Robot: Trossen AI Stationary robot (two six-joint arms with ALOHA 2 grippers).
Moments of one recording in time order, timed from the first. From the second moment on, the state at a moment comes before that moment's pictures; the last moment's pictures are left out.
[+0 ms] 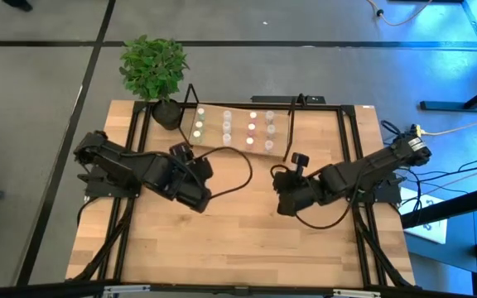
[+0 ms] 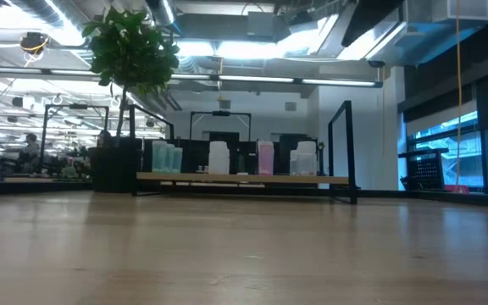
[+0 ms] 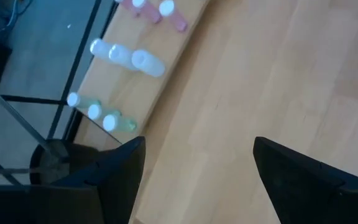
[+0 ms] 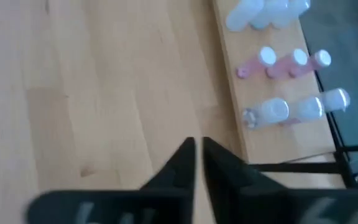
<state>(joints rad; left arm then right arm) -0.40 1.65 1.81 -1.57 -0.64 -0.71 0.41 1.54 1.41 -1.09 0.59 0.49</state>
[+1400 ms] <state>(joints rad) -0.54 0.72 1.07 -1.08 -0.73 -0.55 0.40 0.43 0.90 -0.63 0.11 0.17</state>
